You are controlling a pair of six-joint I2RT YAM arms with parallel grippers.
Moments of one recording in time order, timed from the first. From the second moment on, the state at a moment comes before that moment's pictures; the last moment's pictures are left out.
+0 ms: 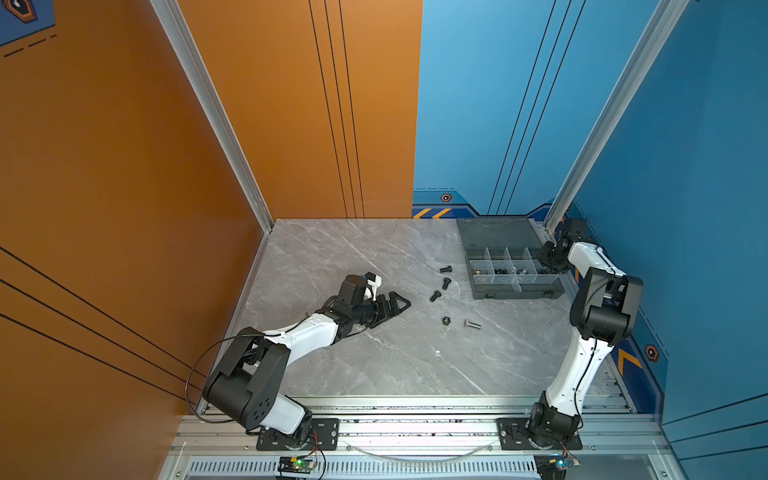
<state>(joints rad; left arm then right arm) -0.47 1.49 0.69 0.16 0.53 -0.88 -0.33 2.13 1.68 -0.56 -0.04 0.37</state>
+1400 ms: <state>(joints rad) -0.46 1.44 0.69 0.10 0.50 -0.87 0.09 1.43 1.10 -0.71 -0.17 0.47</state>
